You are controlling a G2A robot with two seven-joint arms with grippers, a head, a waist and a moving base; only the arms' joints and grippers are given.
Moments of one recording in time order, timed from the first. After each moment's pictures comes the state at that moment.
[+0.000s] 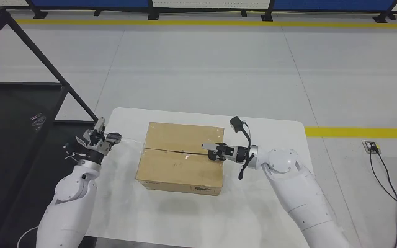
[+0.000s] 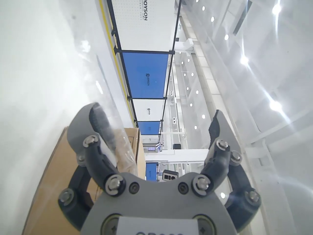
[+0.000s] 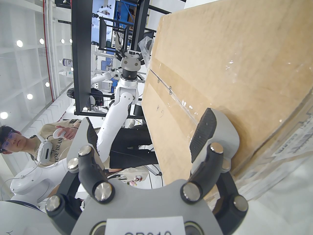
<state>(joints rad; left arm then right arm) 0.86 -1.14 -1.50 -0.96 -0.49 -0.38 -0.43 -0.61 -1.38 1.14 -0.97 0.06 -0.32 1.01</state>
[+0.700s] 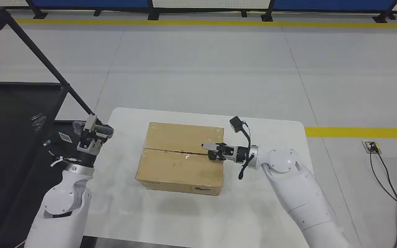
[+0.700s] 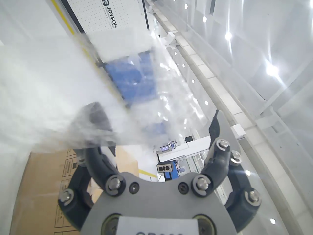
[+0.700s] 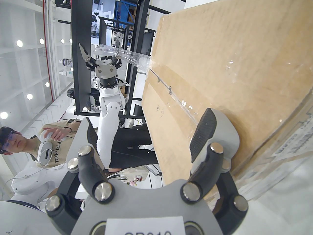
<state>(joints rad) 1.07 -1.12 -1.60 -1.39 -0.32 -0.38 -0.29 -0.61 -1.38 1.14 -0.97 0.06 -0.32 1.01</state>
